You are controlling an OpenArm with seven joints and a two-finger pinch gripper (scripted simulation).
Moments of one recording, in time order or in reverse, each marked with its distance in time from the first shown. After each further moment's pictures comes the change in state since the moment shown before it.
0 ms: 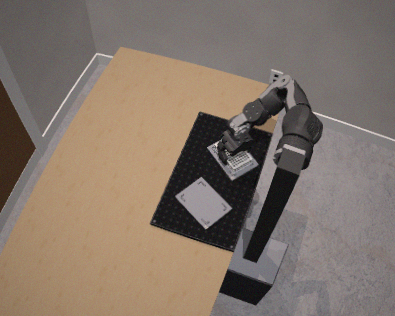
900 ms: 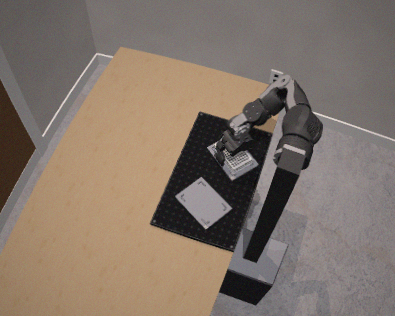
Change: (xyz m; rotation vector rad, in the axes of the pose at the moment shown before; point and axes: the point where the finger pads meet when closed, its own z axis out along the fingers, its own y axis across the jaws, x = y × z) arm 0.000 0.000 0.000 0.000 0.000 0.000
